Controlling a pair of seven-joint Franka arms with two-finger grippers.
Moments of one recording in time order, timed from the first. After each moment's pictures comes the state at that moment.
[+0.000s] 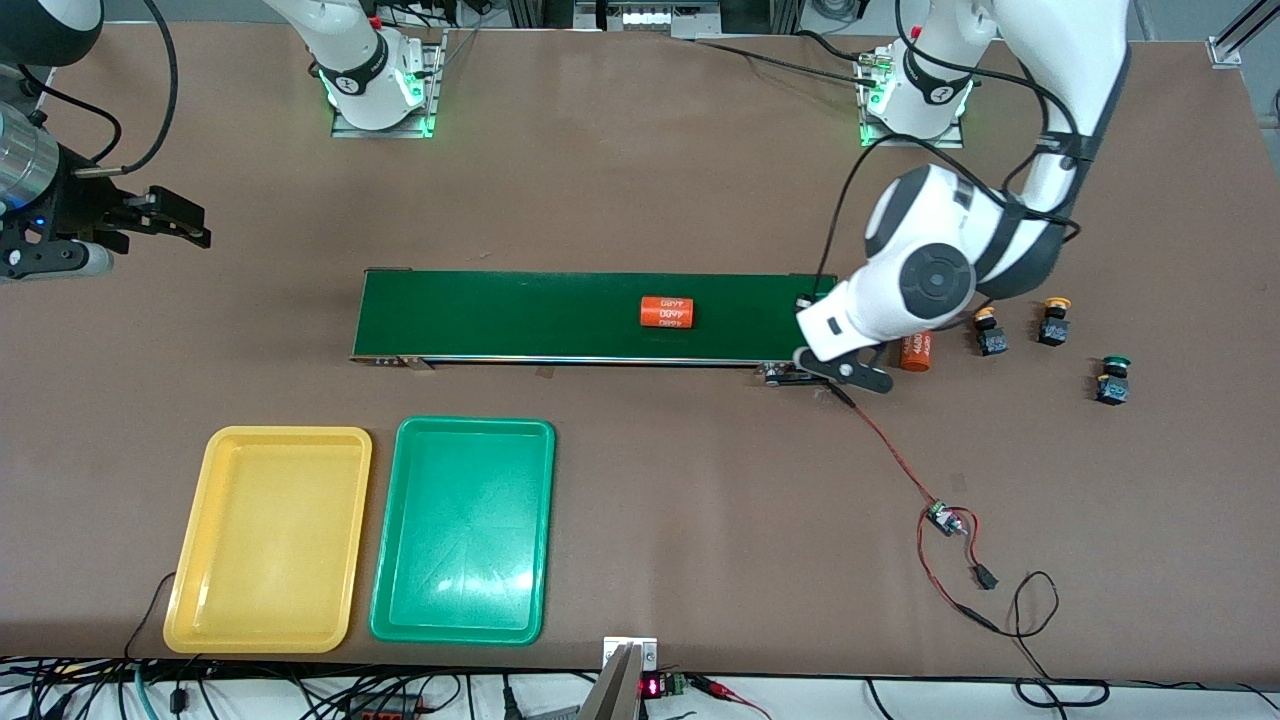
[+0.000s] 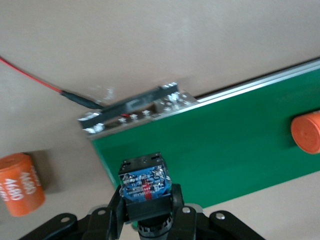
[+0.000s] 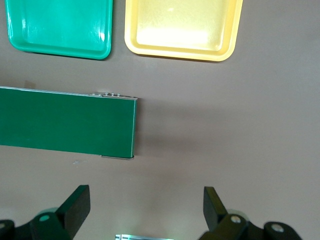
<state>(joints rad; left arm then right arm) -0.18 0.38 -0.26 -1.83 -0.06 1.98 -0.10 0.03 -0.01 -0.03 -1.72 0.00 1.60 -0.09</state>
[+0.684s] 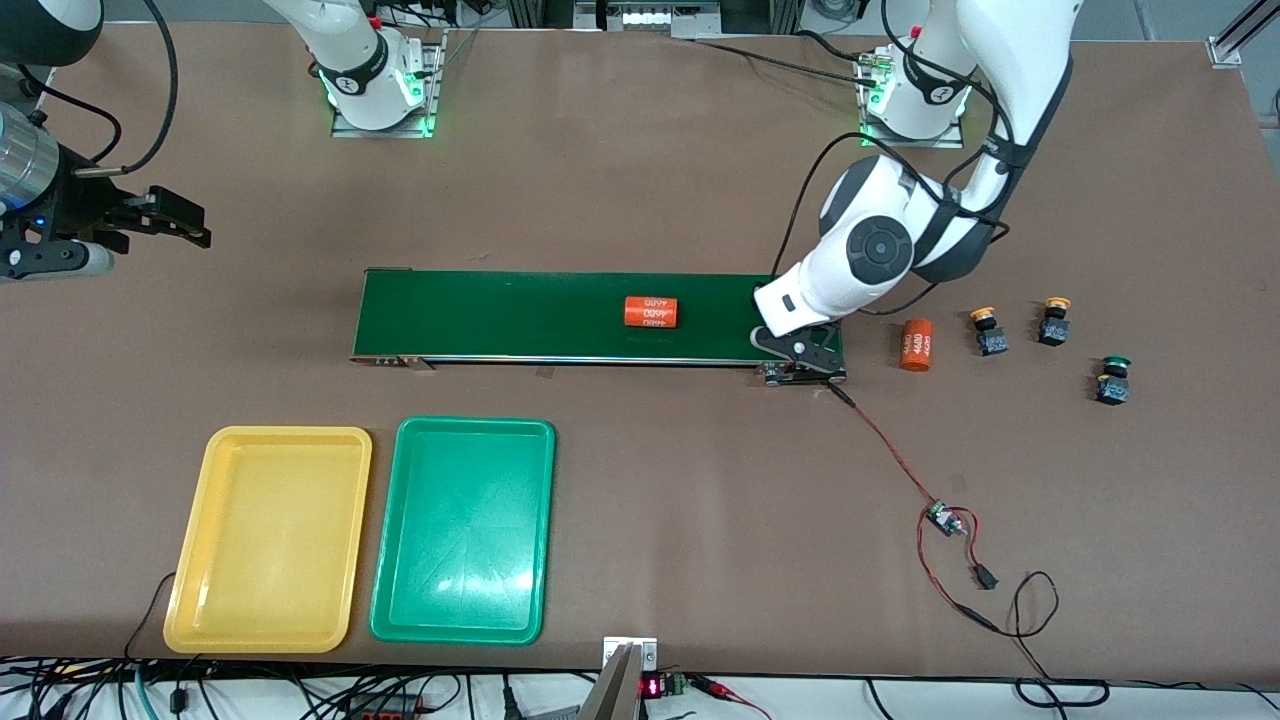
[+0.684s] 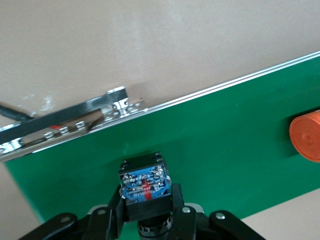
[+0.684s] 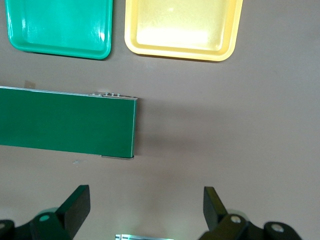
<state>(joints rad) -0.18 0.38 -0.34 -2.02 -0.09 2.30 -0.14 0.03 -0.01 -0.03 -1.72 0.00 1.60 -0.09</state>
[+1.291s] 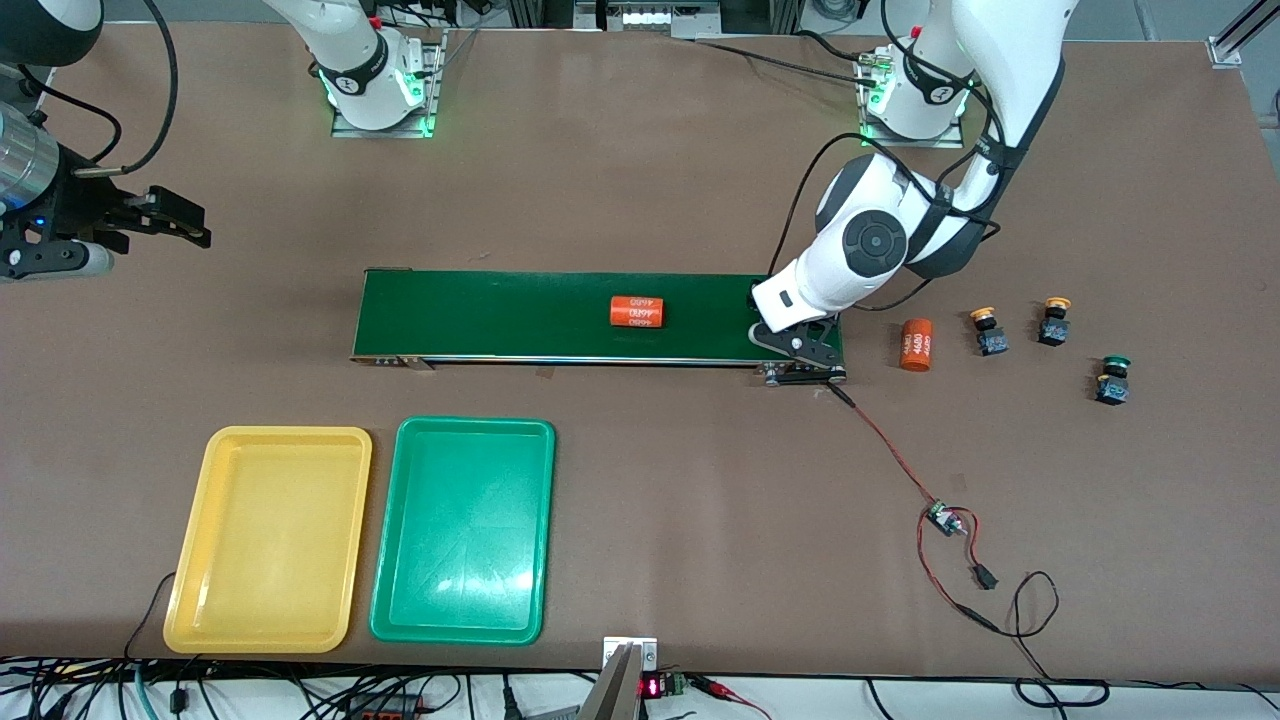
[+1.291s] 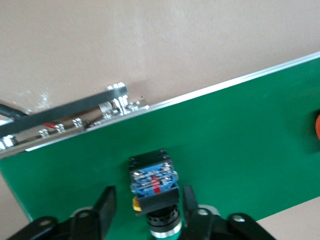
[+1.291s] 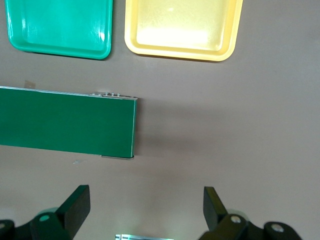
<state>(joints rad) -0.17 0.37 -0.34 -2.04 -0.09 2.33 -0.15 0.03 -0.01 -0.03 -1.72 0.00 1.60 -0.09</state>
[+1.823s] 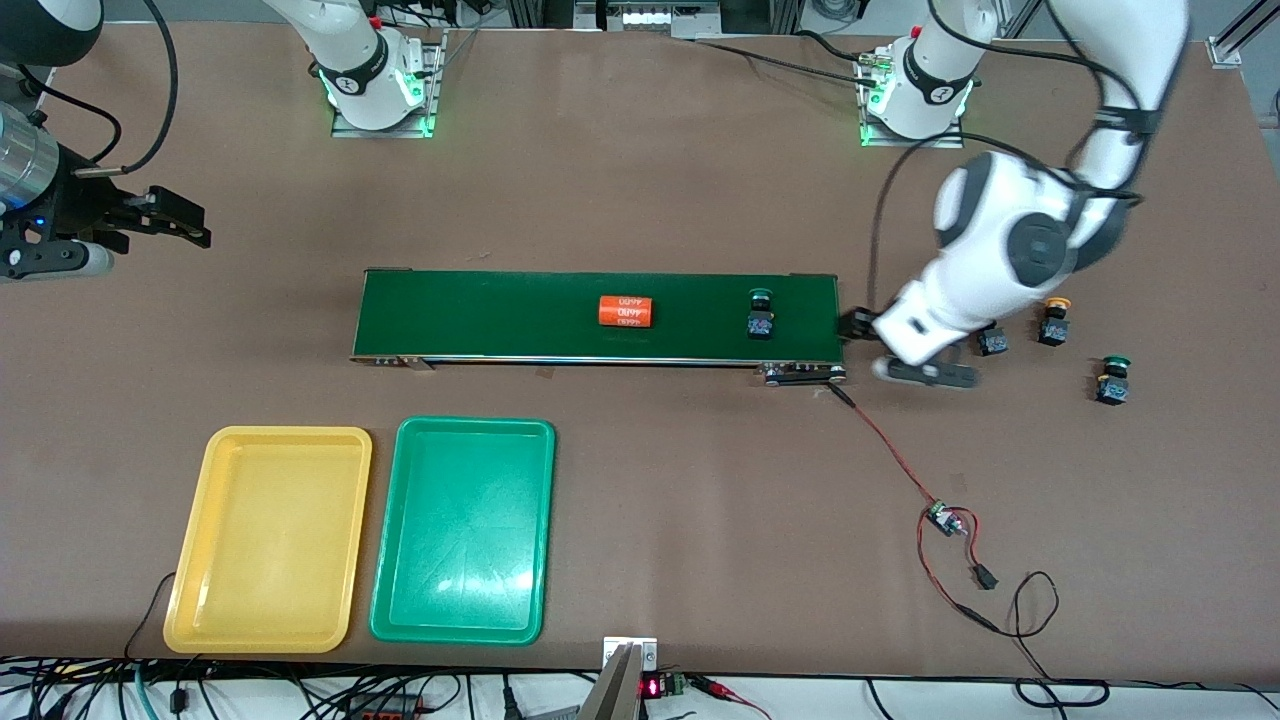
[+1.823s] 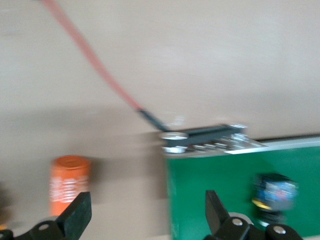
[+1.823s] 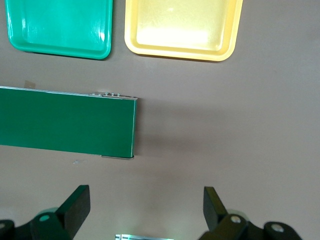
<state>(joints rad) 0.12 0.26 -0.33 -2.04 -0.09 2.22 -0.14 0.03 -0.01 -0.03 -1.72 0.00 1.60 -0.09</state>
